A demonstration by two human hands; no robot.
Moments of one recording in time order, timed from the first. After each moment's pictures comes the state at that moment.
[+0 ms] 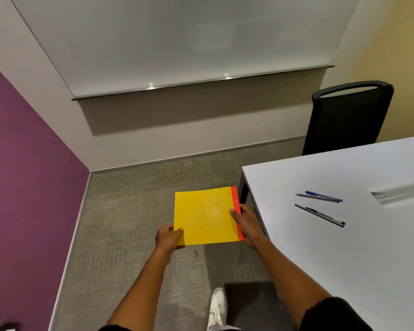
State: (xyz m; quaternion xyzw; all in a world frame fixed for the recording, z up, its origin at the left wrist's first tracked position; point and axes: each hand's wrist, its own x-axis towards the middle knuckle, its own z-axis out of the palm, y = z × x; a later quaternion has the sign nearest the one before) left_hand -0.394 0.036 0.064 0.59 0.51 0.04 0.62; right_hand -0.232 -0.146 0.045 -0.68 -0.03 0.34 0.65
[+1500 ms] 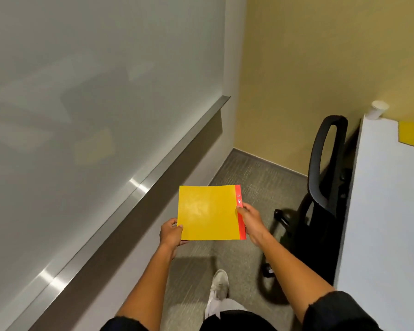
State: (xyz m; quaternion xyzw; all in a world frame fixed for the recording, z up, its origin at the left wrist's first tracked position) left_hand 0.502 0.302 0.020 0.73 0.23 -0.22 0.60; right_hand 0.465 0.059 0.029 -0.63 0.30 0.07 0.71
